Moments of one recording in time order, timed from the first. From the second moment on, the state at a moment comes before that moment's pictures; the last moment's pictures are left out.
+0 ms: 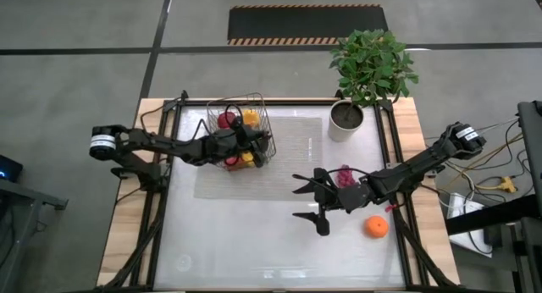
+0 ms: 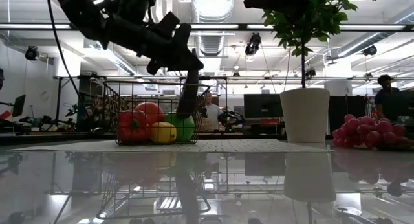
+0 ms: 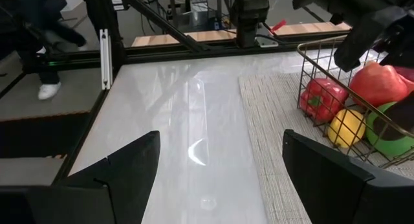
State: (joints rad) left arm 0.15 1.46 0.70 0.57 -0.35 -0.12; right arm 0.43 1.37 0.85 0.16 0.37 0.24
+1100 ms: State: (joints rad) left arm 0.15 1.34 0.65 0.47 -0.35 -0.15; right arm 0.43 1.37 0.85 0.16 0.37 0.24
